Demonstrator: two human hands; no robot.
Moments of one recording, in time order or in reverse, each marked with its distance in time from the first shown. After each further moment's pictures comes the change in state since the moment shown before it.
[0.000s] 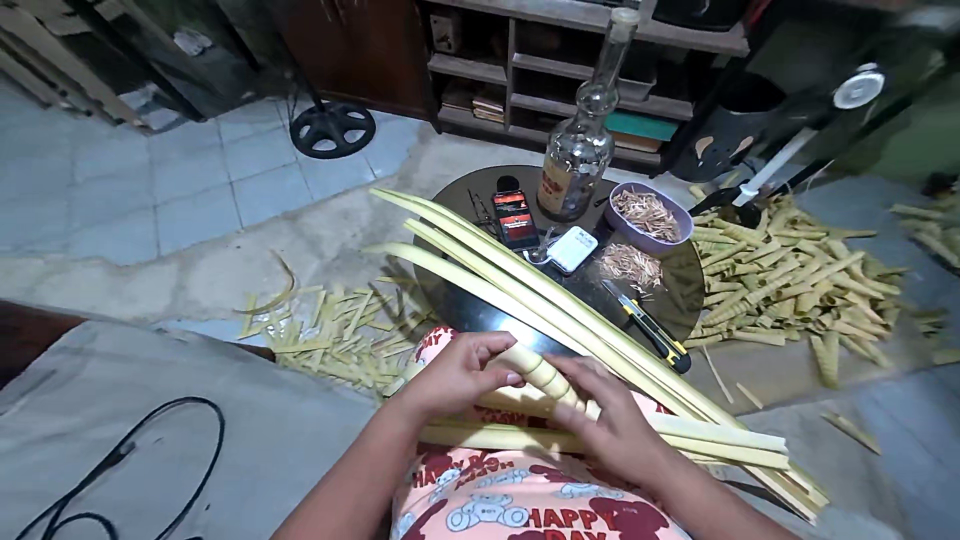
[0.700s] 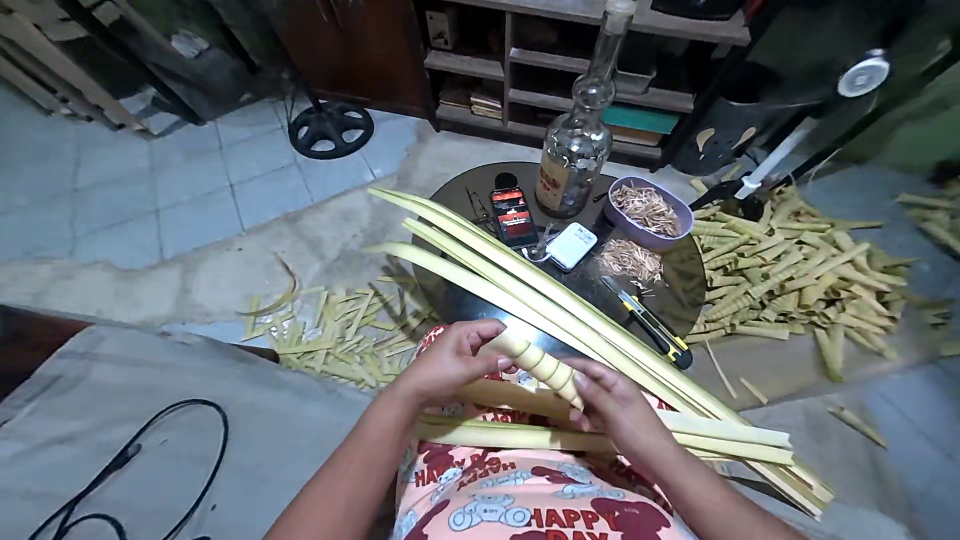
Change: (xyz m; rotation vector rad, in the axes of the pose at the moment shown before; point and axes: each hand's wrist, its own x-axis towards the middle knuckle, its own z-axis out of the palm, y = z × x) left_hand 0.005 -0.004 -0.013 -0.045 0.031 -0.076; right_hand -0.005 0.013 -0.003 0.230 0.073 0.196
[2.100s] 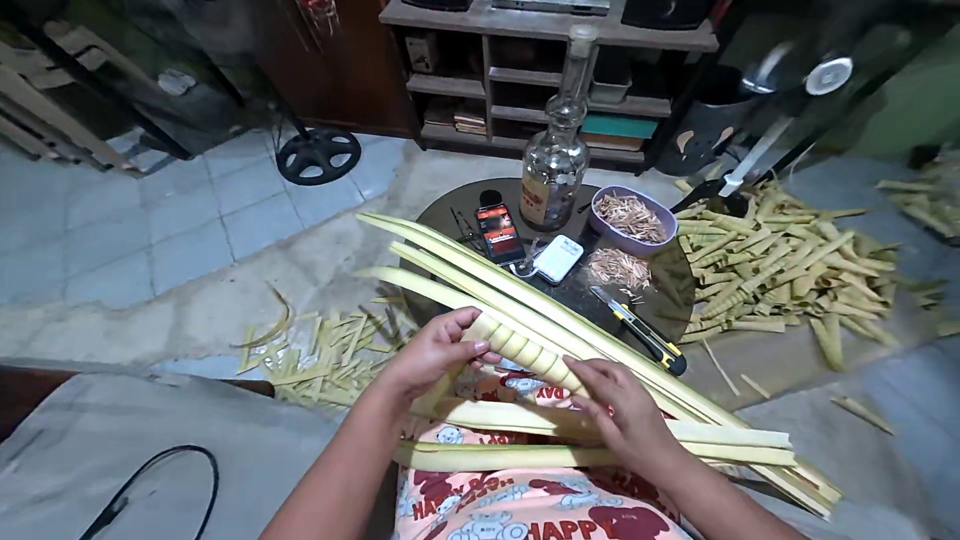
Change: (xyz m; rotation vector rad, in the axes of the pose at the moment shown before) left_hand 0.030 -0.002 -0.033 -0.102 0.032 -0.119; right_hand 0.001 0.014 -0.023 -0.551 0.181 -0.299
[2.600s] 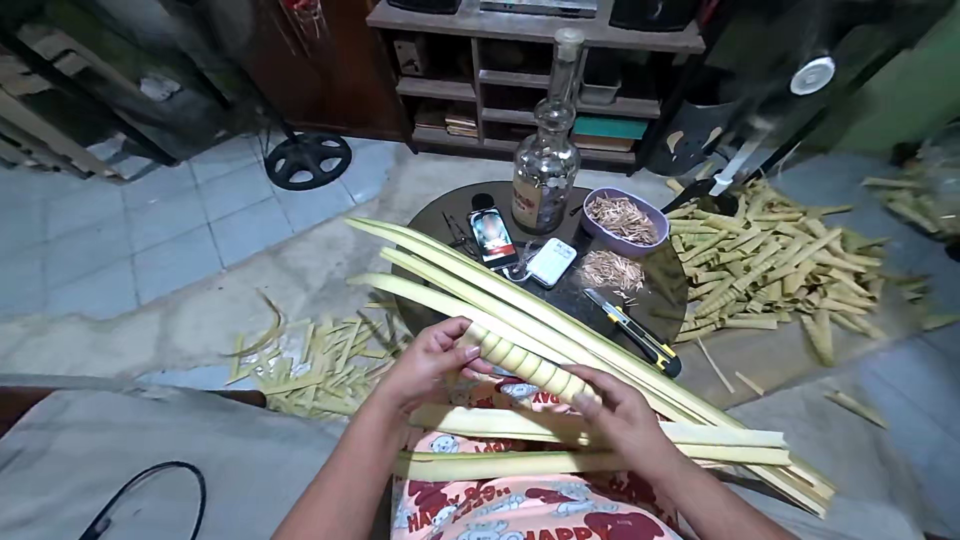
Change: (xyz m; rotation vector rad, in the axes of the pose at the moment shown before) left_hand 0.000 -0.014 -0.002 -0.074 0.045 0.085; right_hand 0.001 0.001 -0.001 0.367 -0.050 0.205
